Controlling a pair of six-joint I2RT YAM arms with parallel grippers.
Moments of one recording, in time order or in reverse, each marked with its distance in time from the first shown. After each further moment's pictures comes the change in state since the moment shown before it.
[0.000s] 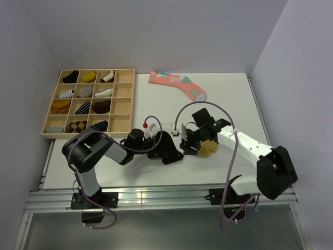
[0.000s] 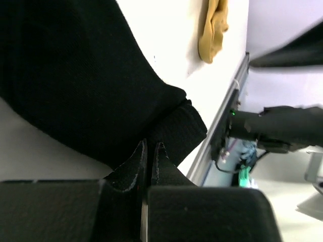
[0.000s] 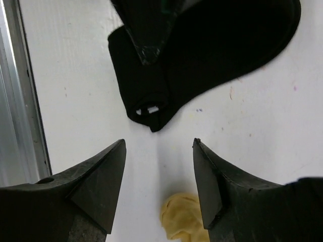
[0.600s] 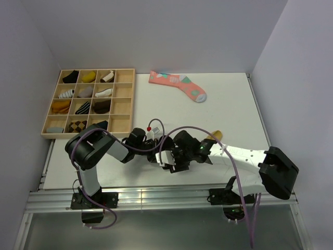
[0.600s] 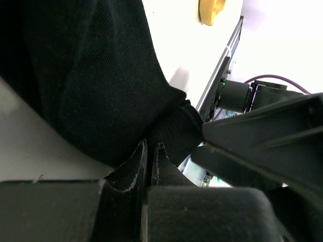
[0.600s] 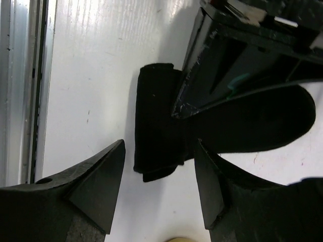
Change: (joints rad) left arm 0.016 0.047 0.037 -0.077 0.186 -0.035; right arm 0.404 -0.058 -0.170 0.234 0.244 -0.048
